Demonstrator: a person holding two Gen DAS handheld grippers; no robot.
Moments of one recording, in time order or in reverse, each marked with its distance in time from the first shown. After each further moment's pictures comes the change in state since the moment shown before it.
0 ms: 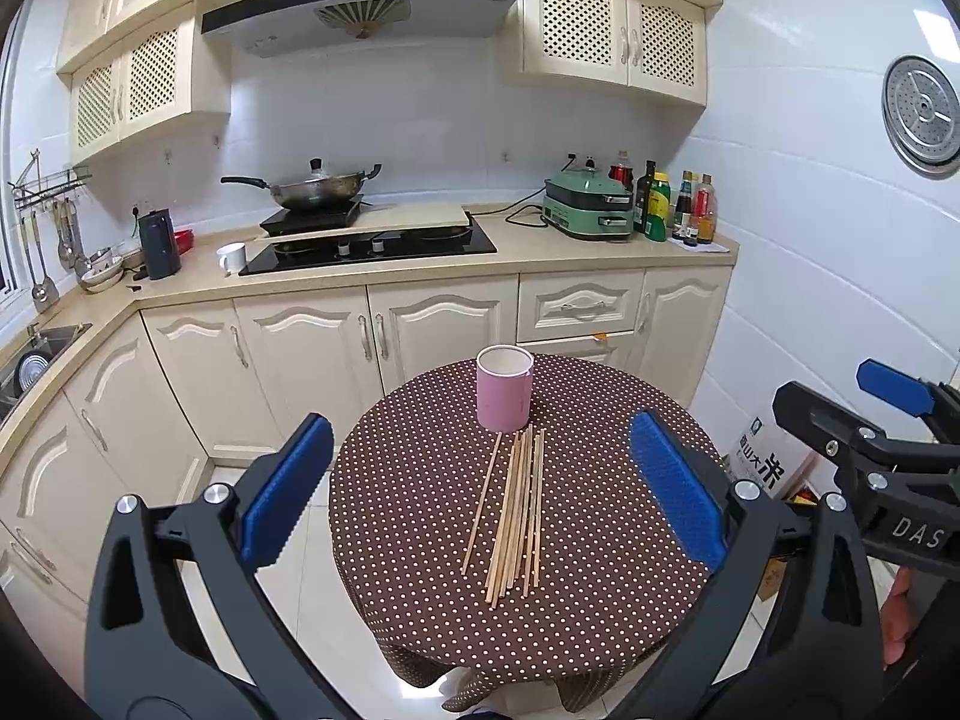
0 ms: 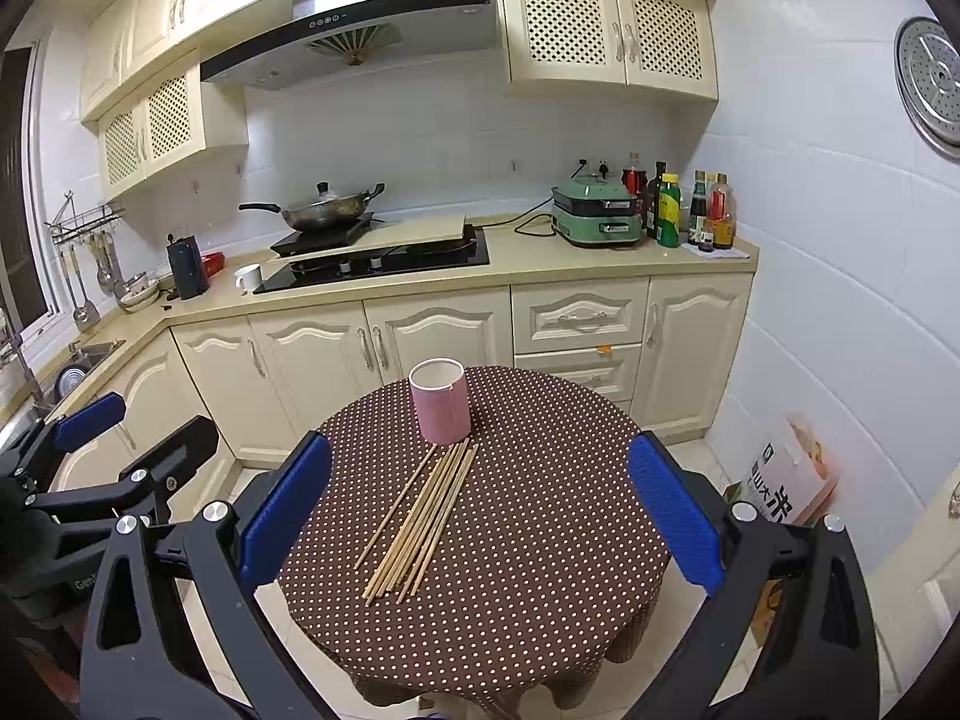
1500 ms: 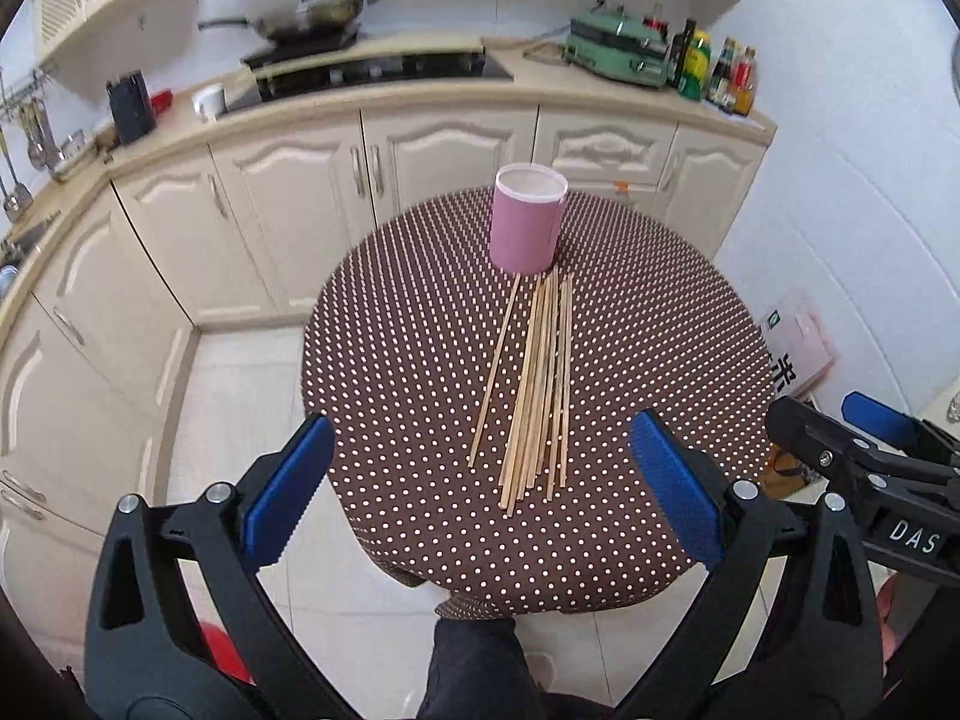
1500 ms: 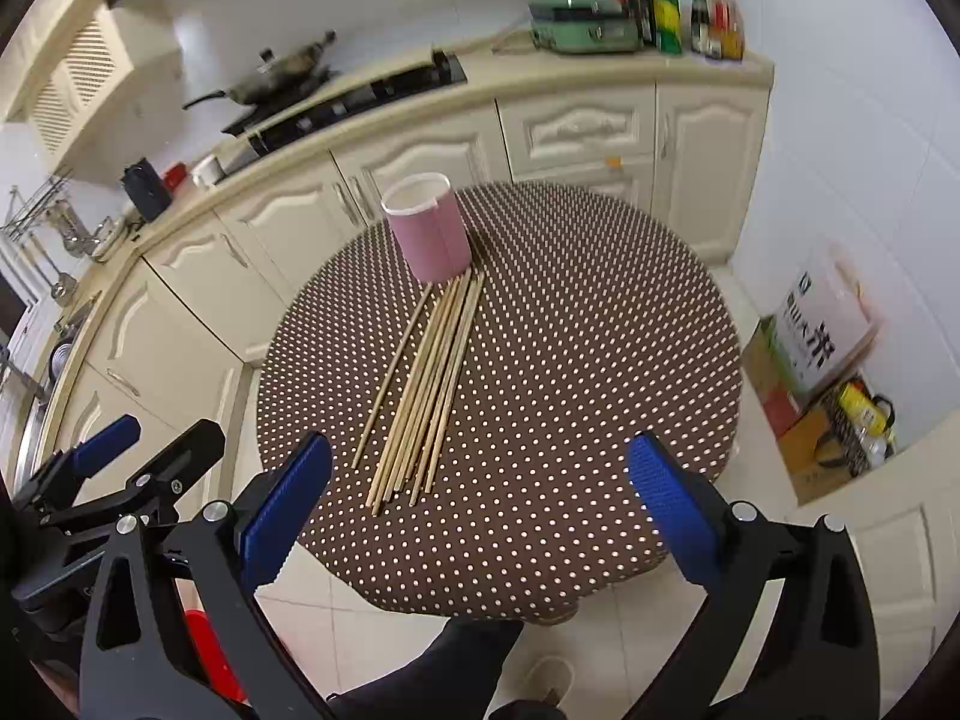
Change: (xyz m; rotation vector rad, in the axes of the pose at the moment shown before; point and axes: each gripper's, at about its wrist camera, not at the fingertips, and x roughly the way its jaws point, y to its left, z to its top) left arm 0.121 0.028 -0.049 -0.055 0.426 -0.015; right arm 0.112 -0.004 -0.047 0.166 0.430 0.022
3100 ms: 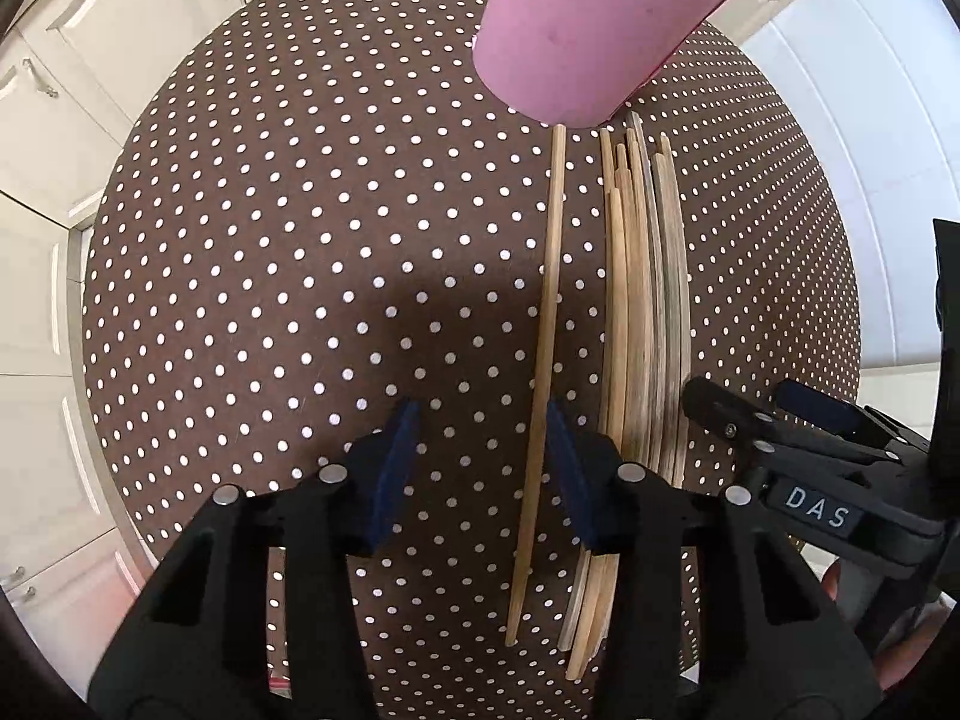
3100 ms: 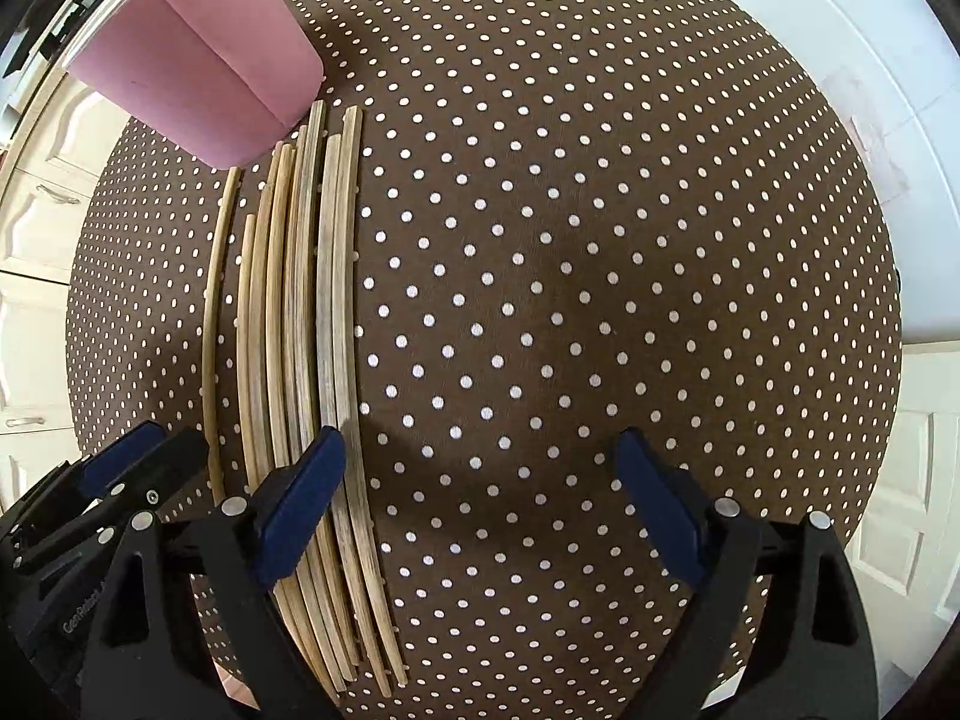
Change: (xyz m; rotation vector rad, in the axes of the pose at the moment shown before) left arm 0.271 0.039 0.064 0.062 0.566 -0.211; right arm 0.253 0.000 0.044 0.190 0.519 -0.217
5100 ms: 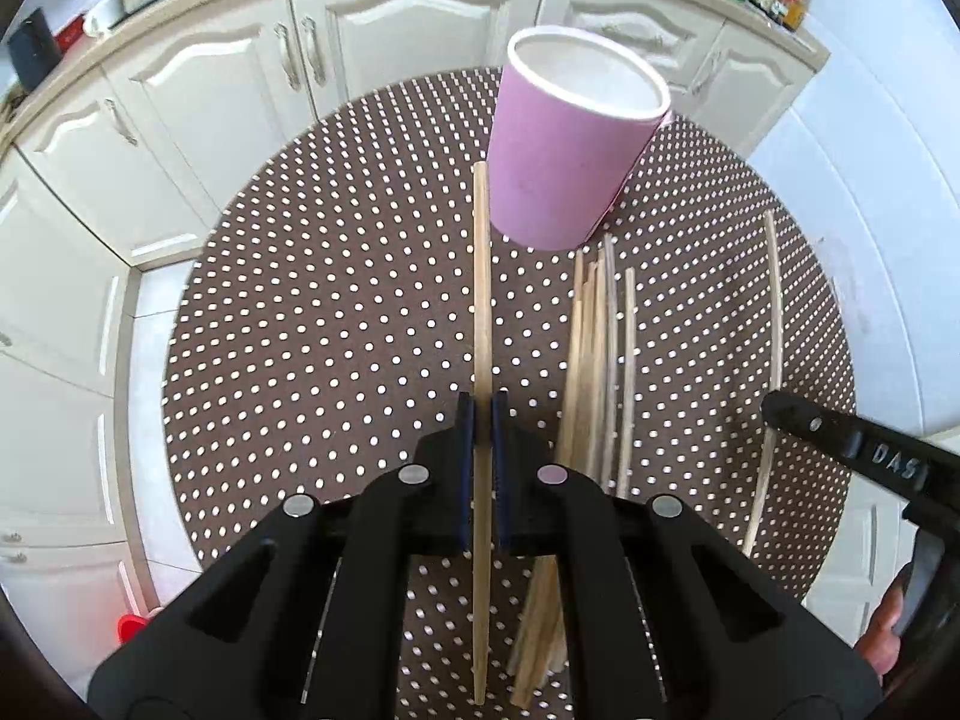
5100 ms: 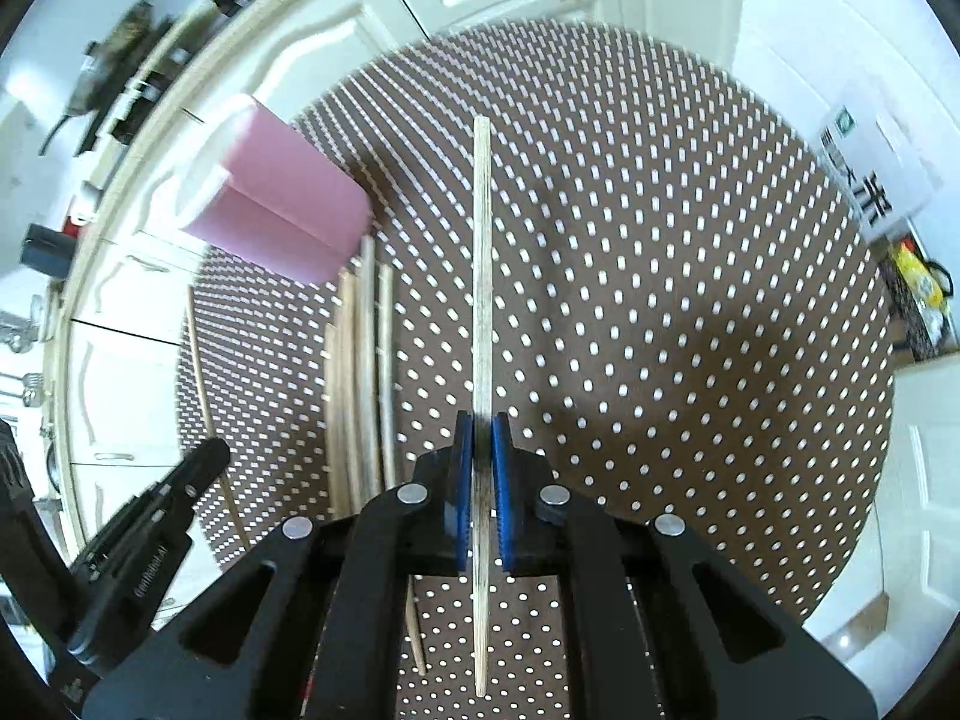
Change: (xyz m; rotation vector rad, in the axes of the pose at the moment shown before) left arm -0.059 -0.070 -0.001 -0.066 -0.286 0.137; right arm -0.085 -0.083 0.047 0.048 -0.158 0.244
